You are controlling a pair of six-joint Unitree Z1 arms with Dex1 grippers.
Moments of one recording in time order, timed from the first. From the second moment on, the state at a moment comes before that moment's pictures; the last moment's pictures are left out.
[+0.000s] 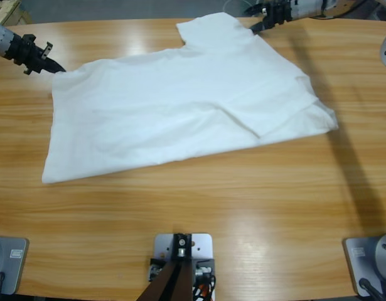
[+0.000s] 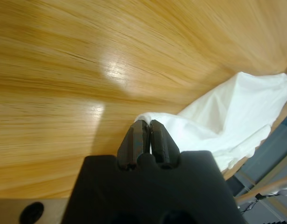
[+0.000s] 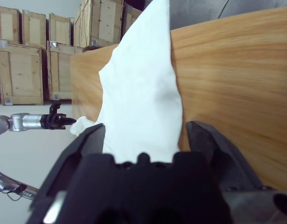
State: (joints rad) arm 0 0.14 2.28 -1.67 0.87 -0.54 -0.32; arm 1 -0.01 2.86 -2.63 0.74 1.01 0.31
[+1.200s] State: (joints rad) arm 0 0.15 2.27 -1.68 0.87 -0.60 -0.31; arm 1 -0.02 2.89 -2.66 0.93 1.18 0.28
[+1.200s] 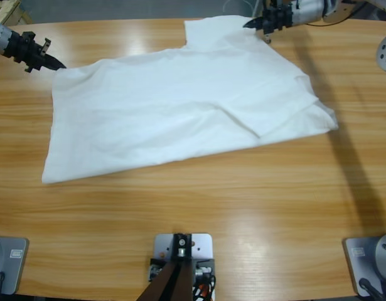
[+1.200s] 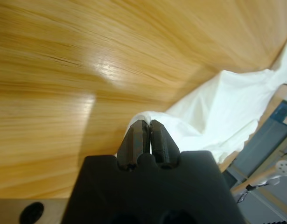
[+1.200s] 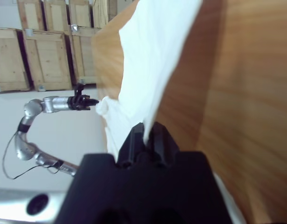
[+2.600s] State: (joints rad) arm 0 0.29 2.05 -1.53 1.13 -0.66 -0.12; arm 1 -0.03 2.57 -2.64 1.51 1.17 -0.19
